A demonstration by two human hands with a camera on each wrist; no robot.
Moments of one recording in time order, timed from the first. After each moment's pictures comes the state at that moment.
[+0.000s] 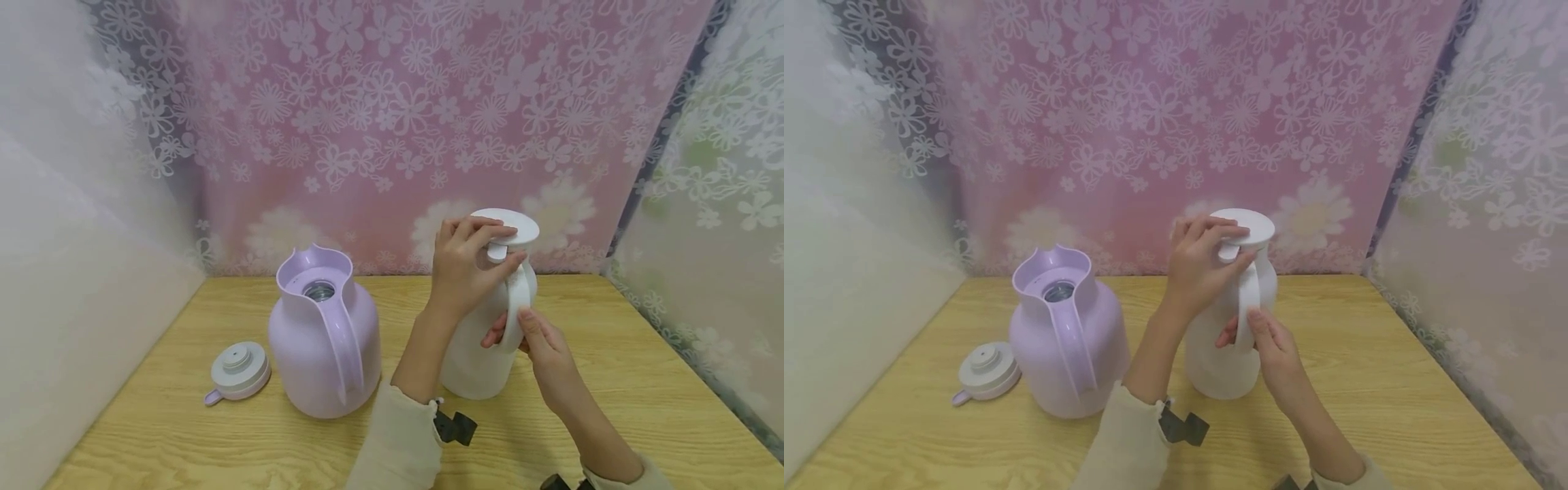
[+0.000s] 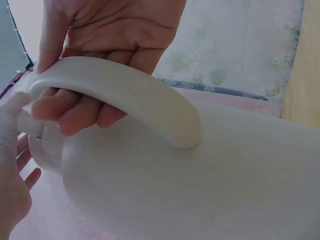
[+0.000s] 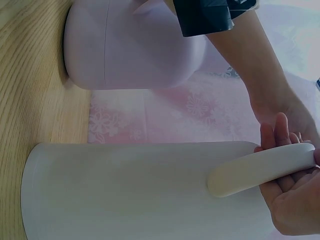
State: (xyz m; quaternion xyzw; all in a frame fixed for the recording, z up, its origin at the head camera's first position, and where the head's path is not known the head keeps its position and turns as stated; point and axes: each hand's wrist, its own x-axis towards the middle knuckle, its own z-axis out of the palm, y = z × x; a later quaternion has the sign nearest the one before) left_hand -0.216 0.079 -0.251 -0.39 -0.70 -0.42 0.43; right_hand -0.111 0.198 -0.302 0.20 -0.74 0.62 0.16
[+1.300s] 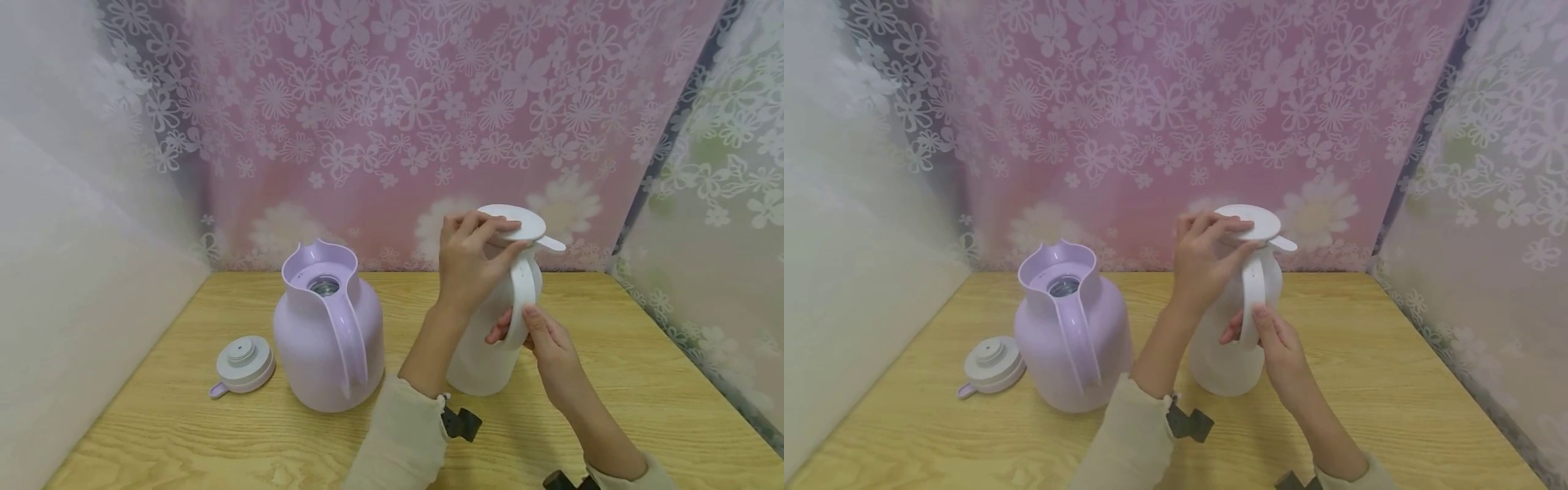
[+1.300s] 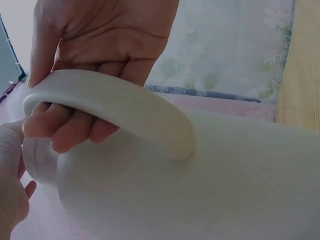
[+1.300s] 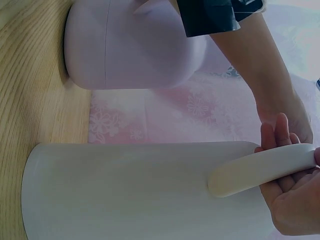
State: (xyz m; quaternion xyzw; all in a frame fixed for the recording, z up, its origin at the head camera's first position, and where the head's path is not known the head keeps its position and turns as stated) left_hand -0.216 0.083 -0.248 -0.35 -0.70 -0.43 0.45; right_hand -0.112 0.196 -0.304 0.22 -0.73 0.63 0.17
